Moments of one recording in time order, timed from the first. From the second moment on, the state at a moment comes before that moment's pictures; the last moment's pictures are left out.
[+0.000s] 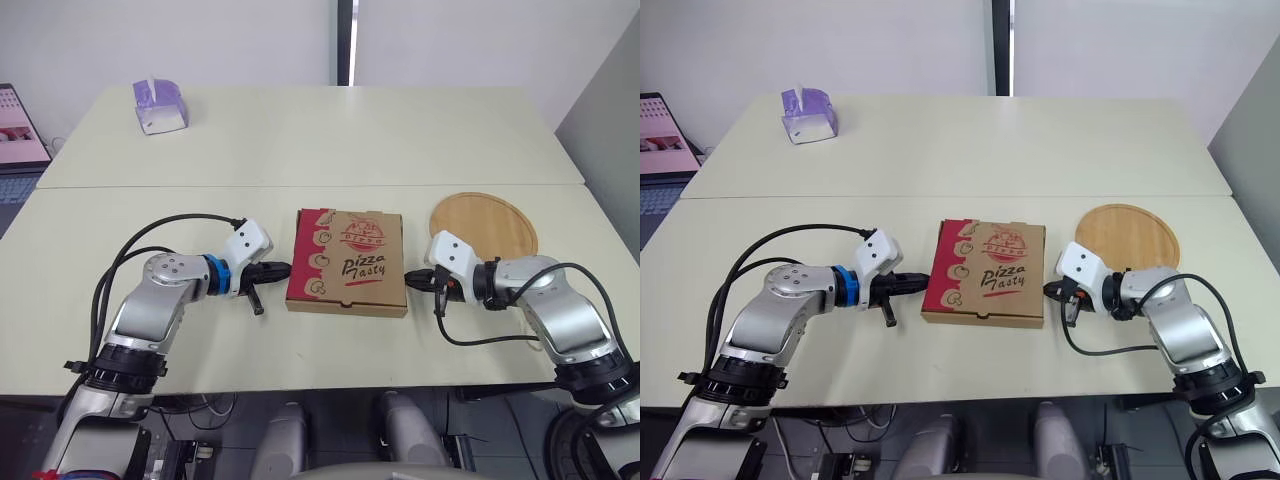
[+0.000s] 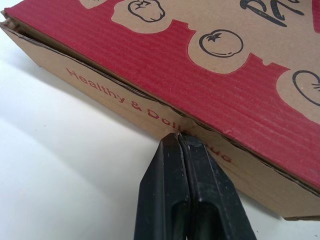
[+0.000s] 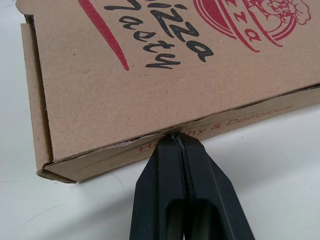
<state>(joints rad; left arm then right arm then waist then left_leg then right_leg) -0.40 0.65 -0.12 0.02 -0.20 0.50 -1.06 -0.36 -0.65 0.20 -0.22 0.09 0.59 1.01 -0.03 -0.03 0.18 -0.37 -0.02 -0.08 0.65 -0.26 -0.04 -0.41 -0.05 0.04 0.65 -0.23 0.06</state>
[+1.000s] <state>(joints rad) -0.29 0.88 0.22 -0.01 -0.40 0.50 -1.18 -0.38 -0.90 -0.06 0.03 0.27 0.27 1.22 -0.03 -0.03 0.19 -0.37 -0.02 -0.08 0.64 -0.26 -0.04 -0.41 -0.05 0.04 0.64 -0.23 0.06</state>
